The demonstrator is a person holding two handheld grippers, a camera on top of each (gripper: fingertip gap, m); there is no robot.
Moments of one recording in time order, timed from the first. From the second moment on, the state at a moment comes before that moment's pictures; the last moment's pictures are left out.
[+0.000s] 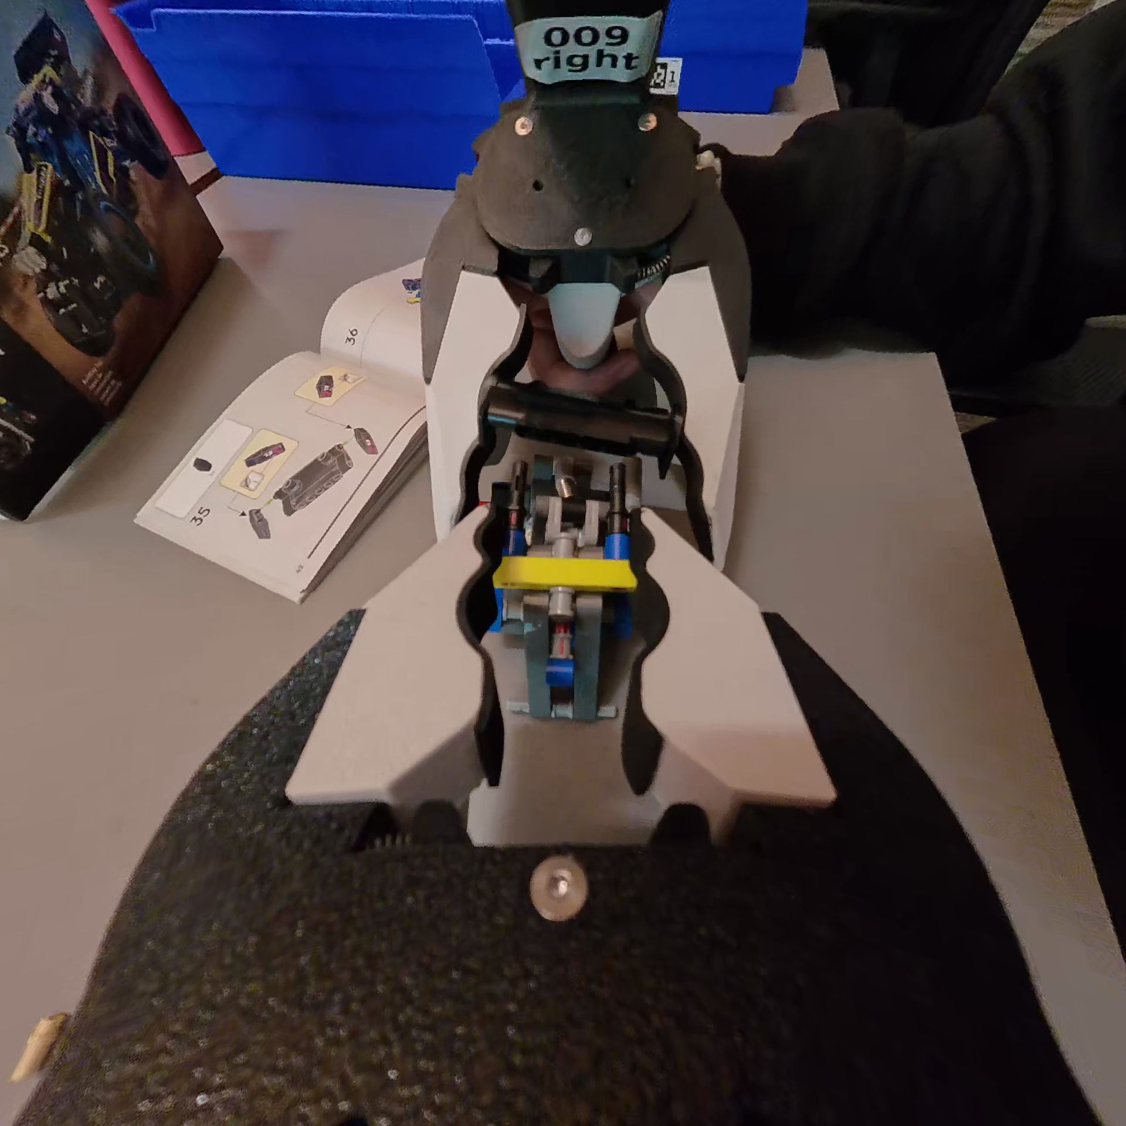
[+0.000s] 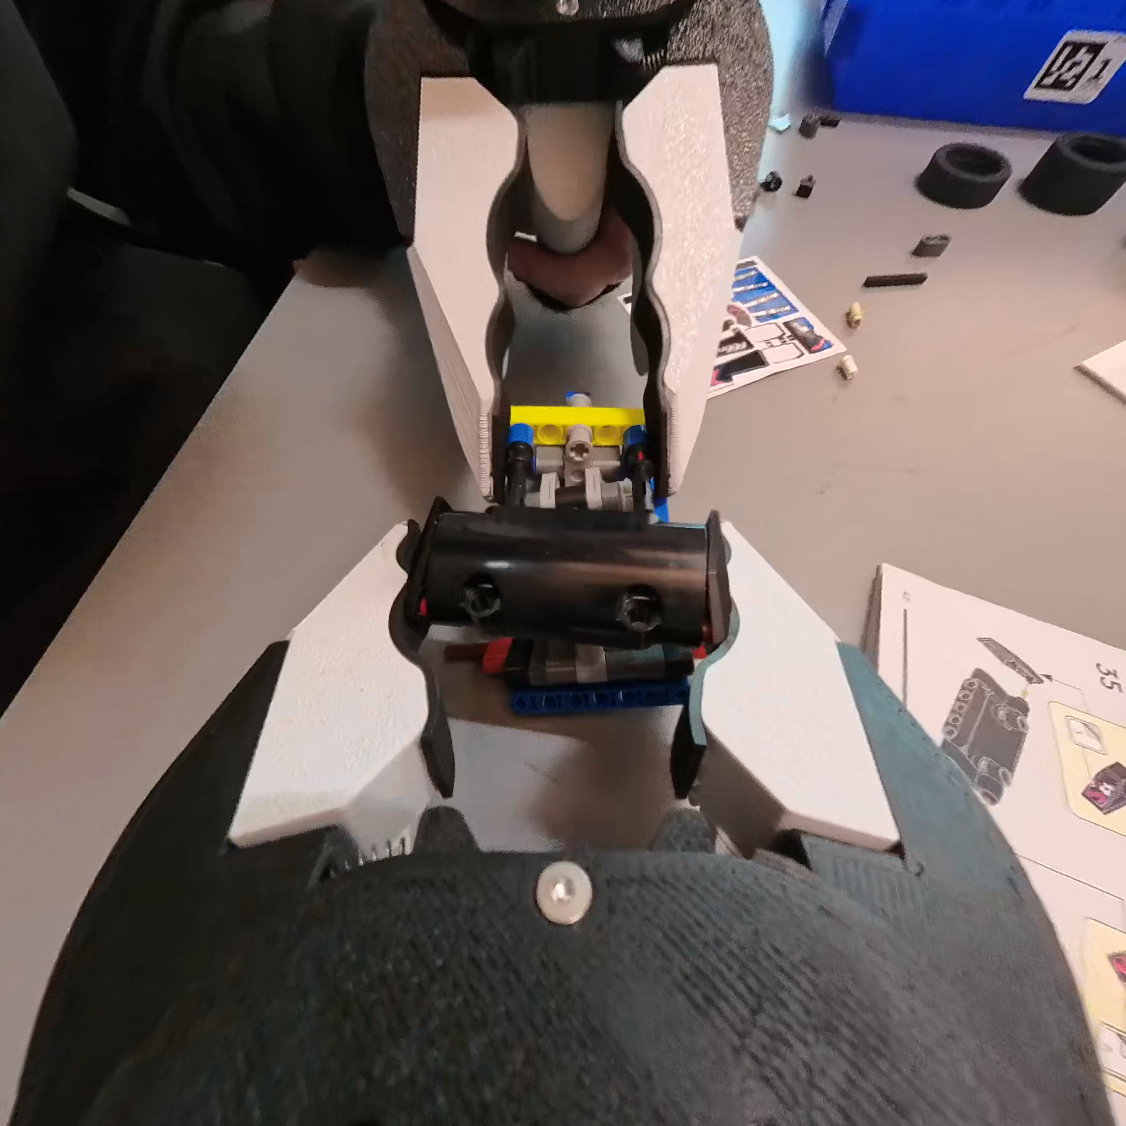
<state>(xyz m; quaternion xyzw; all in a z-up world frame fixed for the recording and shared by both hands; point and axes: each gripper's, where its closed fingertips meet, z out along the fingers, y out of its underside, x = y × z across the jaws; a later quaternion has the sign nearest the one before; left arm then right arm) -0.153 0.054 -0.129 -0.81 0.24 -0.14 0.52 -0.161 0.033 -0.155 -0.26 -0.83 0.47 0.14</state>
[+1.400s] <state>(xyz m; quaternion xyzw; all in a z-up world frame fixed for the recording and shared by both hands) -0.155 0.054 -0.128 -0.80 0.26 -0.12 0.52 -0.157 0.035 -0.168 -0.22 -0.89 0.39 0.08</state>
